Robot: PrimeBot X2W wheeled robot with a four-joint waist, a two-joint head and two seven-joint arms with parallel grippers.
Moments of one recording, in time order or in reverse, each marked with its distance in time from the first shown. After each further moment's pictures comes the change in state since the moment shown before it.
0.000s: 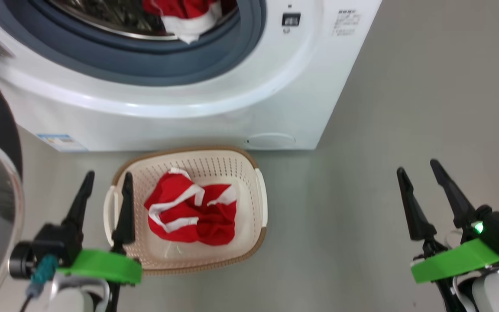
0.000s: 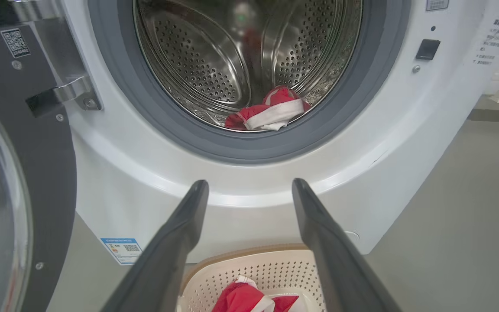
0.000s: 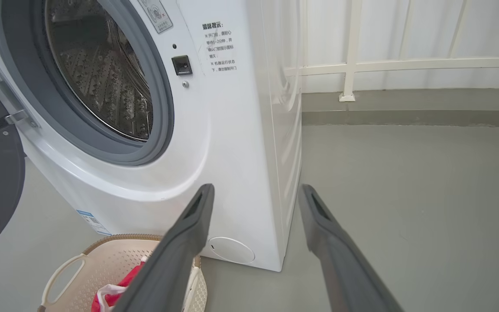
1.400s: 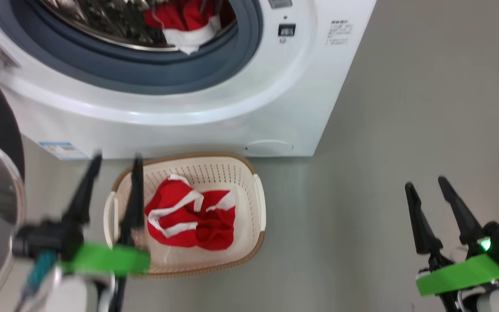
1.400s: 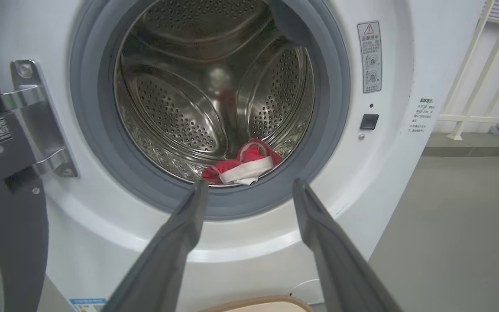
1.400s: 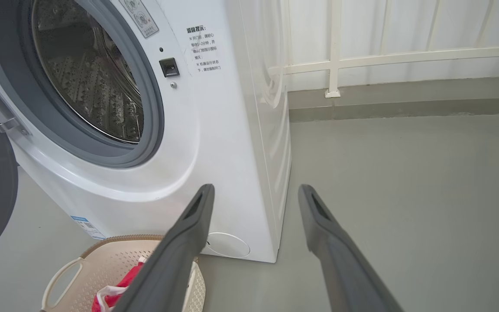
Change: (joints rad) left arm 0.054 0.010 -0.061 -0.178 -0.044 0.009 0.000; right arm 0.092 0.029 -0.046 -0.026 0.004 0.000 0.000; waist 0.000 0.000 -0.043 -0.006
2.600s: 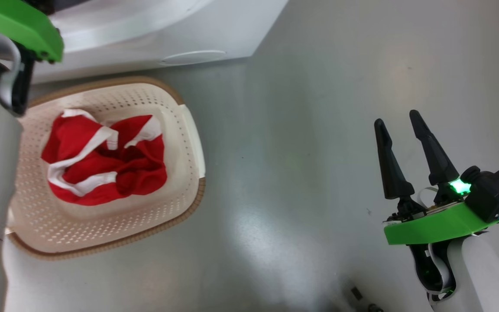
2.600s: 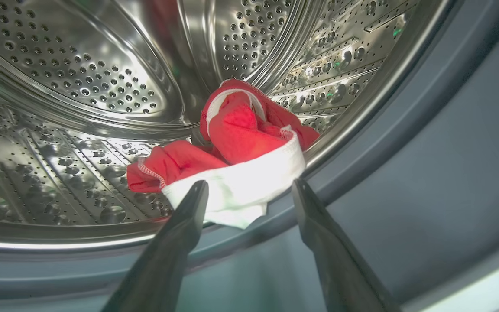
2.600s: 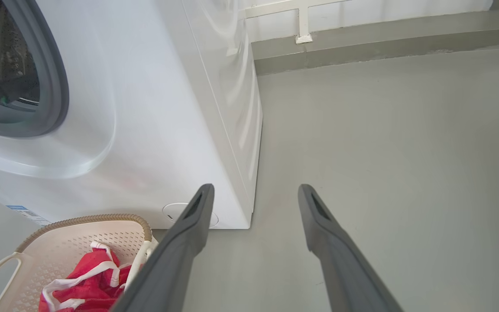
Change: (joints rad) left arm -1.039 0.218 -0.276 0.836 -0.160 -0.009 0.000; right arm -0.232 0.079 0.070 -0.020 -0.004 0.000 0.000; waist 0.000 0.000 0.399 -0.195
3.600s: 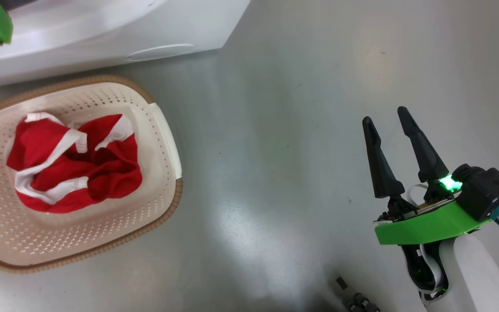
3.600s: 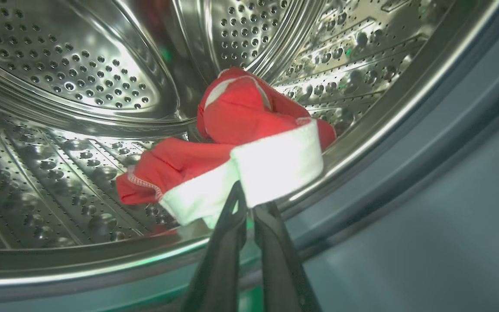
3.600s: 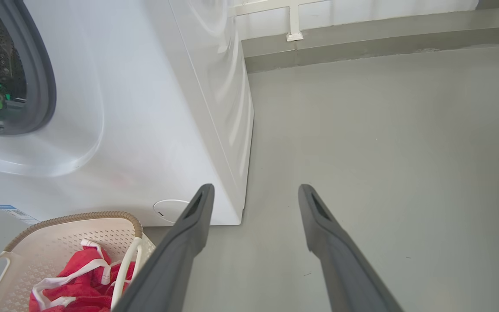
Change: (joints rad) left arm -0.103 0.105 -0.119 0.084 -0.095 -0.007 0.000; right arm -0.014 0.013 0.034 -0.015 0.004 0.000 0.000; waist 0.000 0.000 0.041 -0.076
